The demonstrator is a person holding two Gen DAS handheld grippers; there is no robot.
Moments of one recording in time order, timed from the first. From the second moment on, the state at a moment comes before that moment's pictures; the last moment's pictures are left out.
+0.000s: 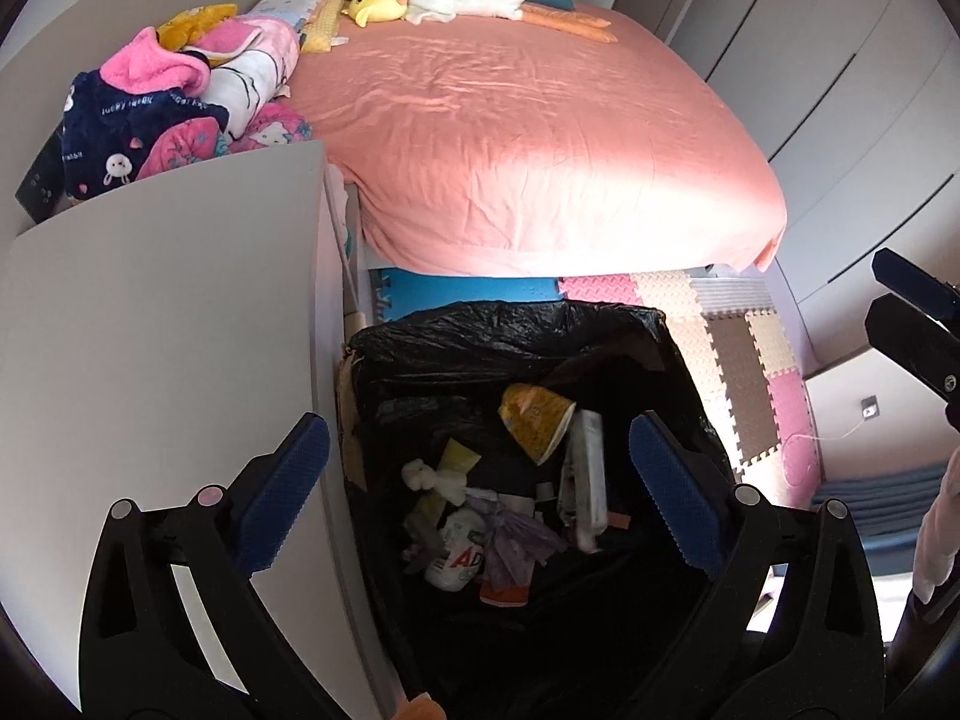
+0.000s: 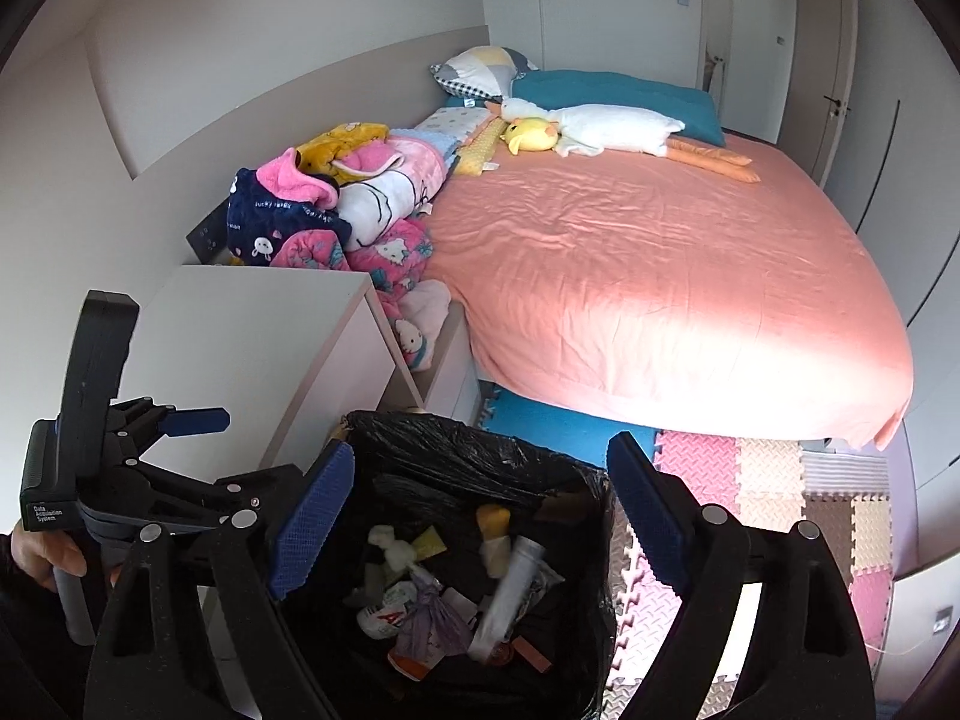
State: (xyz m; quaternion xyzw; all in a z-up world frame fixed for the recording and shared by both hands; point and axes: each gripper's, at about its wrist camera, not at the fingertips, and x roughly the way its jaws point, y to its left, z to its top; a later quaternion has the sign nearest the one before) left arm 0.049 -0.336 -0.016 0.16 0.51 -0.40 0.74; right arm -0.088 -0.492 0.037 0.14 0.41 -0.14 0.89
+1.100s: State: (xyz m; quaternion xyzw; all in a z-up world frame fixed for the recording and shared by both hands) left arm 0.051 -0.330 -0.016 0.16 0.50 -0.40 0.75; right arm -0.086 -0.480 0.036 0.13 0.41 -0.13 0.89
